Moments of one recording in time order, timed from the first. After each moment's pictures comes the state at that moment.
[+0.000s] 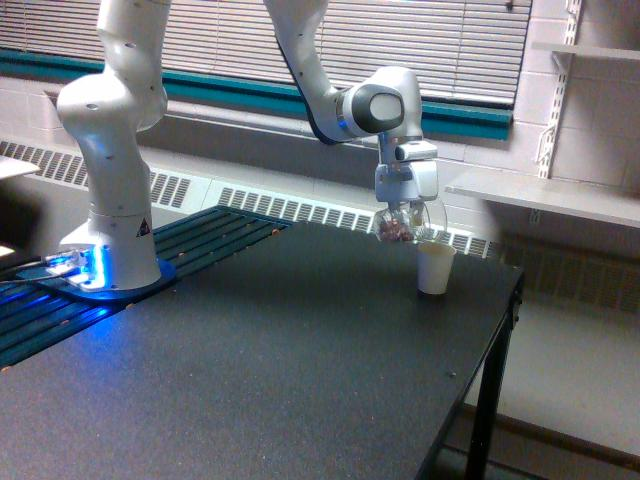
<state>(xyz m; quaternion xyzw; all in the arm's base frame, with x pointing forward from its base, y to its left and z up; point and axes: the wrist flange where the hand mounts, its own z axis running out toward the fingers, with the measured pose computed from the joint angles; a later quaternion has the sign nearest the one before) 0.461 0.278 0.252 0.99 0.01 0.13 0.08</state>
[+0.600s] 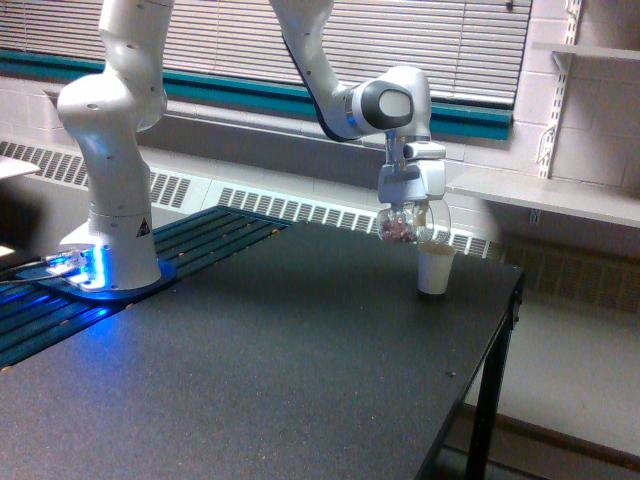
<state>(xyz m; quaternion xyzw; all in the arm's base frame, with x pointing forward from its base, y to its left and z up) 0.475 0.279 0.254 0.99 0.02 0.11 0.11</state>
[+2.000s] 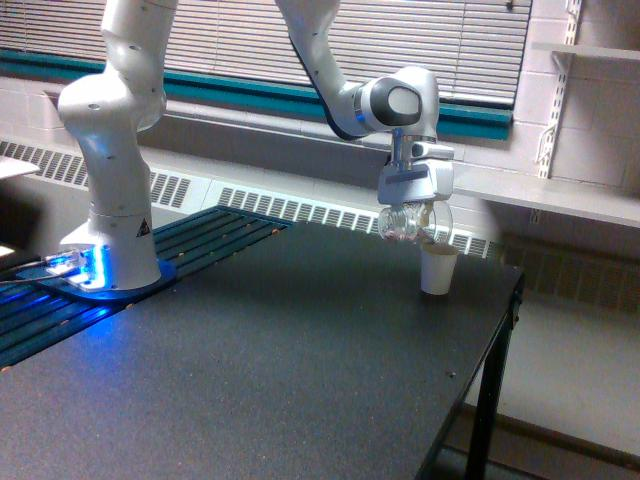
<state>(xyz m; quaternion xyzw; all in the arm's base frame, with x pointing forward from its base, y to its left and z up) 0.481 0.283 0.253 0.98 0.06 0.09 0.15</state>
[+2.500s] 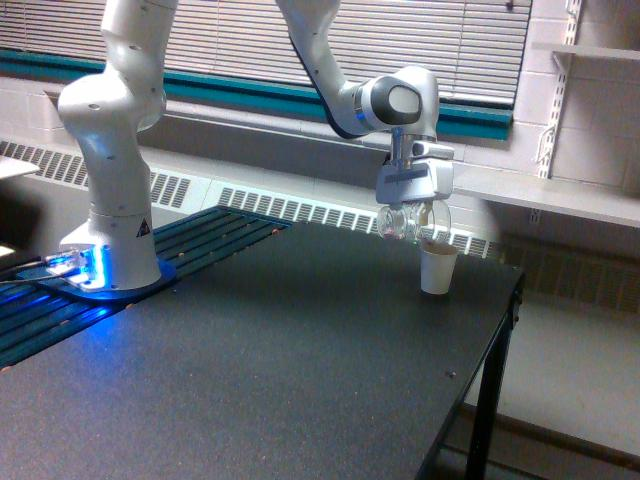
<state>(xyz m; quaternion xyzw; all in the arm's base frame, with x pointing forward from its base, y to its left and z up) 0.480 0.286 0.255 0.98 0.07 0.08 0.17</state>
